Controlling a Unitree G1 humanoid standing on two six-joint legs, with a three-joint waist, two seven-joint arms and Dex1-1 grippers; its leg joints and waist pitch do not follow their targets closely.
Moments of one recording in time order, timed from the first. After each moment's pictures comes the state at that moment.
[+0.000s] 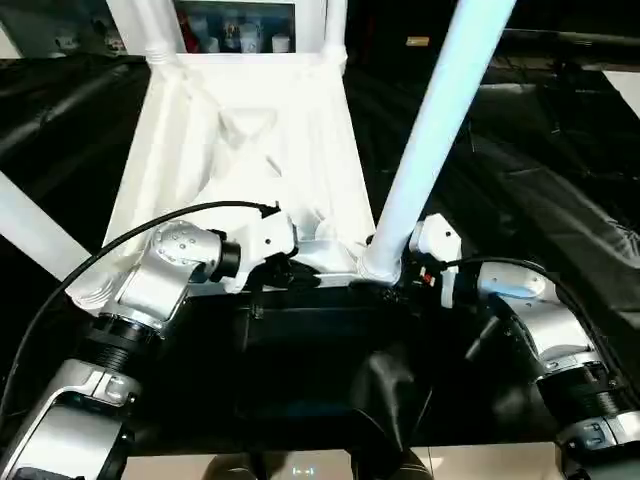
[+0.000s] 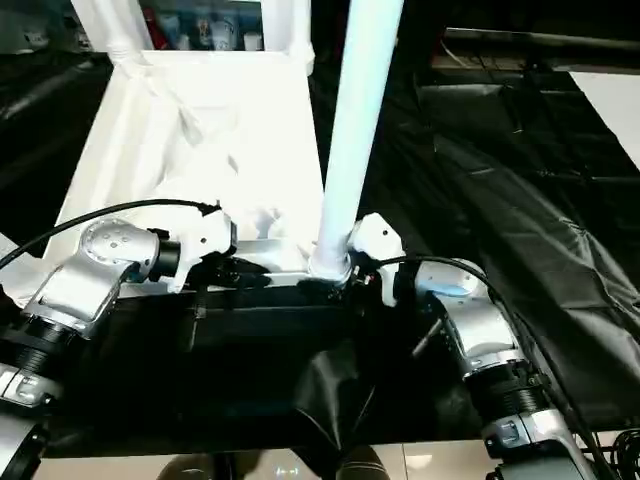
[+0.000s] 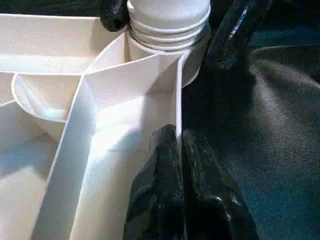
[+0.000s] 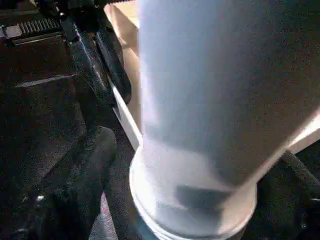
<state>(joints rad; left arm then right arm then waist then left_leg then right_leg) -0.63 0.43 -0.27 0.41 0.01 0.13 -1.26 -0.46 -0.39 0.17 0.34 0.16 0.07 1.02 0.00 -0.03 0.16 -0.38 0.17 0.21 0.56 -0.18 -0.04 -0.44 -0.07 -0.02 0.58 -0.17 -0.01</state>
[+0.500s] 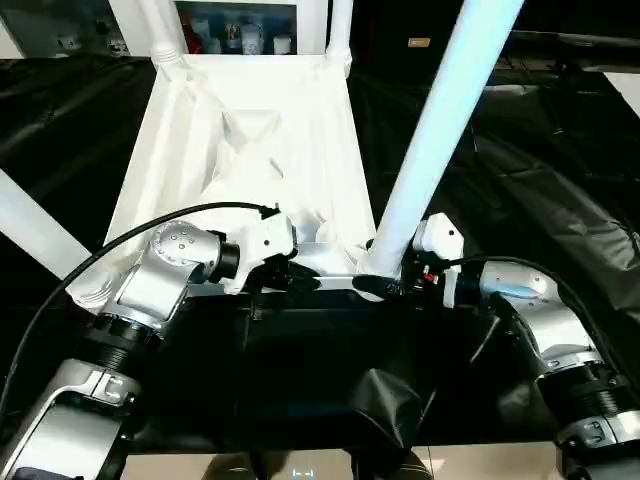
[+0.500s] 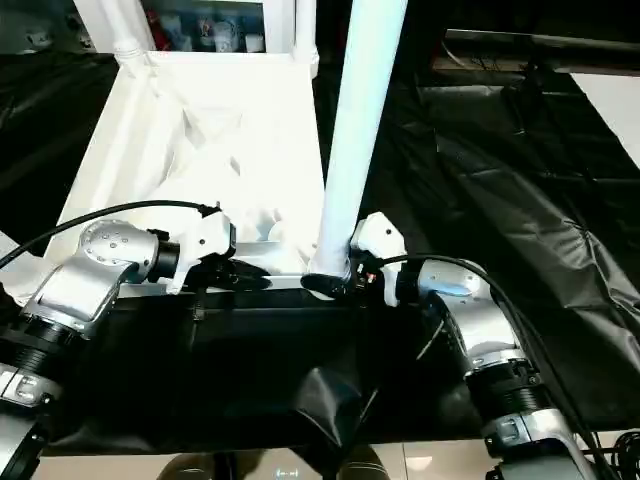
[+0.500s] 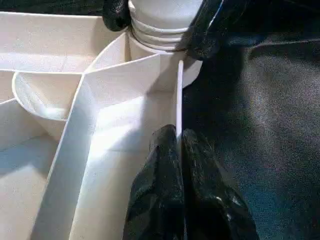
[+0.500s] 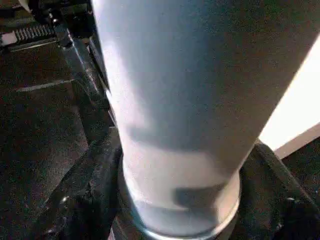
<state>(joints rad) -0.63 0.42 -0.26 0.42 0.01 0.12 -1.26 -0.46 -0.37 0.15 0.36 0.18 0.08 1.01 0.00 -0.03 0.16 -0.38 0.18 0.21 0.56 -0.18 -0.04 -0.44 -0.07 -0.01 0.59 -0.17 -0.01</state>
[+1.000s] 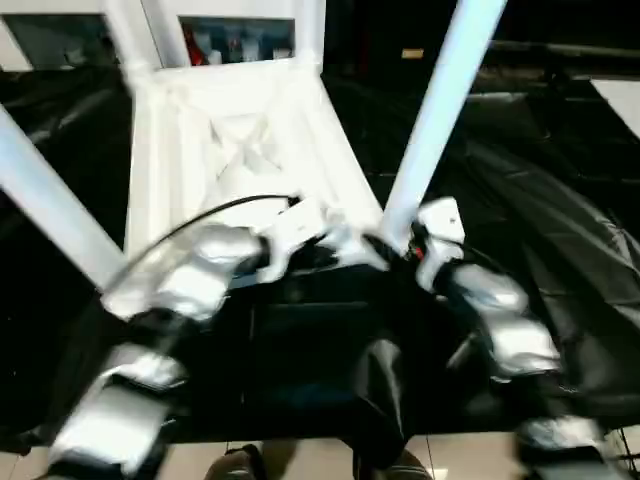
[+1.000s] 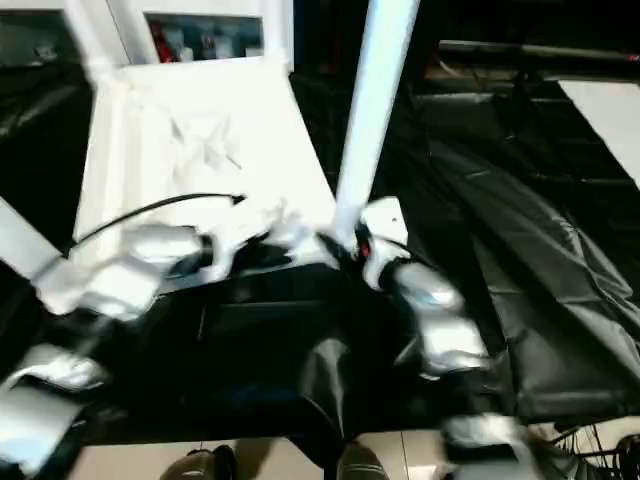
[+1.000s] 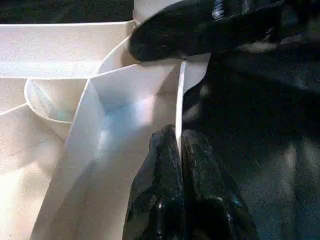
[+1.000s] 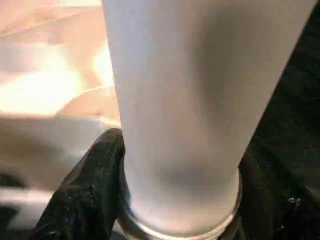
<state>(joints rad) -0.76 0.18 -0.25 0.64 0.12 0.20 -0.84 -0.52 -0.06 -0.01 0.49 0.07 0.14 0.24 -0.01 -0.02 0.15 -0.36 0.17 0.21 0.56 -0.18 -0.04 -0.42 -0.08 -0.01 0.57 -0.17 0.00</state>
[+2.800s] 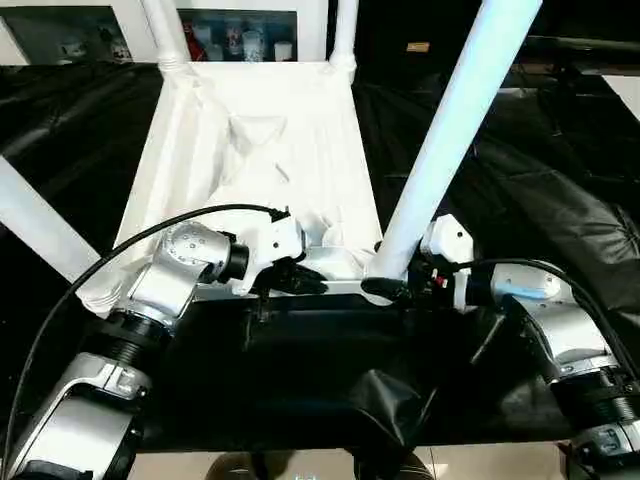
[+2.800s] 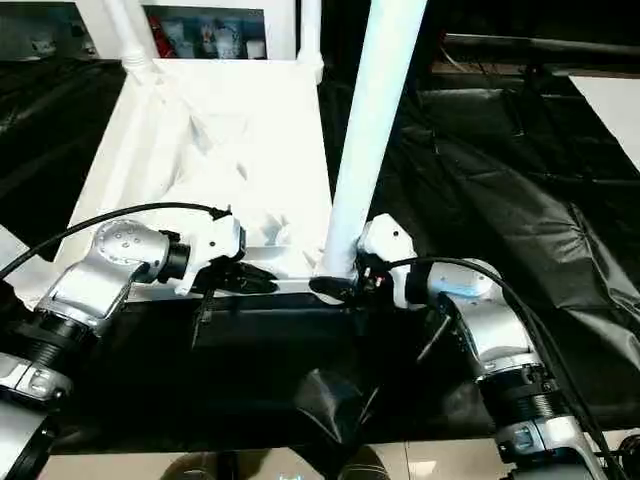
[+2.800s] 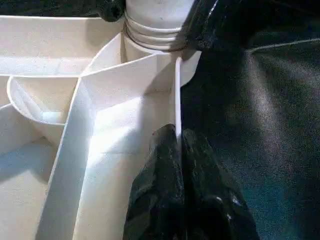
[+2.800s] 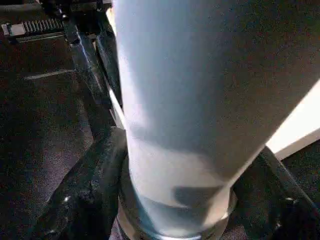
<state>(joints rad) -0.66 0.40 -0.28 0.48 0.02 0.09 -1.28 -0.44 -0.43 0.16 0.29 0.16 0.09 1.05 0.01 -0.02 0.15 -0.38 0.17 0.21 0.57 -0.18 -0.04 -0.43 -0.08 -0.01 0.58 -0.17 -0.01</state>
